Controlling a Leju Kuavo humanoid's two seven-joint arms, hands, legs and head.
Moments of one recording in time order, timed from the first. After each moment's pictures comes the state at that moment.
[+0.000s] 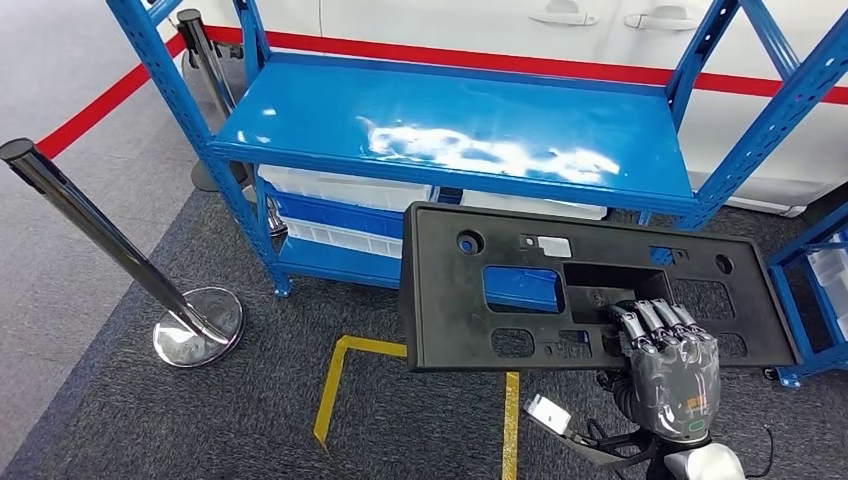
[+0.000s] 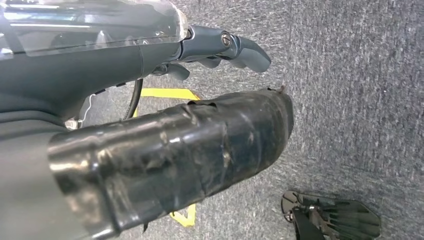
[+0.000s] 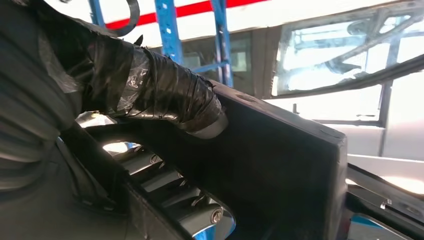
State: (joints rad) left arm 0.02 -0.14 0.36 -0.14 -0.65 0.00 0.13; right arm 0.07 -0.51 0.37 -1.58 1.56 -0.69 0.12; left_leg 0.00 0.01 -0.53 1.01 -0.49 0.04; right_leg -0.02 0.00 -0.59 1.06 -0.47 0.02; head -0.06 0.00
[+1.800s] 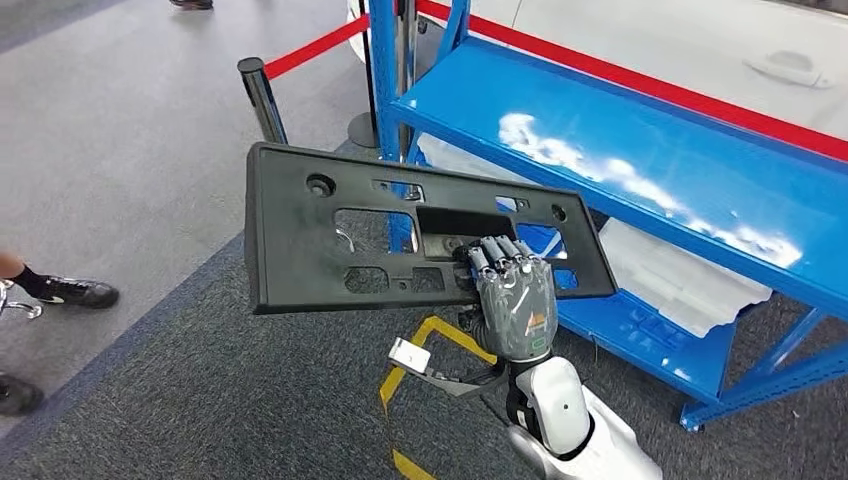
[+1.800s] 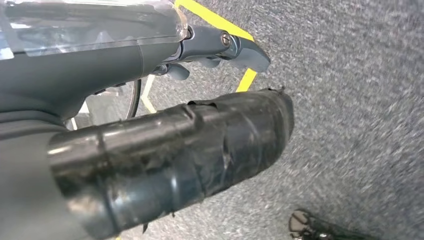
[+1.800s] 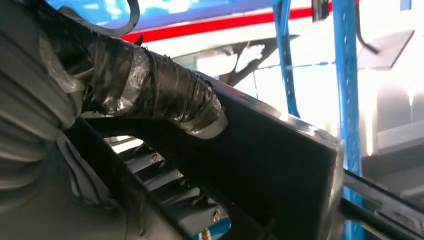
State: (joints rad) left arm 0.03 -0.02 0.45 -0.14 -0.58 -0.05 0.15; right arm -0.36 -0.16 0.72 -1.27 1.53 -0.59 0.16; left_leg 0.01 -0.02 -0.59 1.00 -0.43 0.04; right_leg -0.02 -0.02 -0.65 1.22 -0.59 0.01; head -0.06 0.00
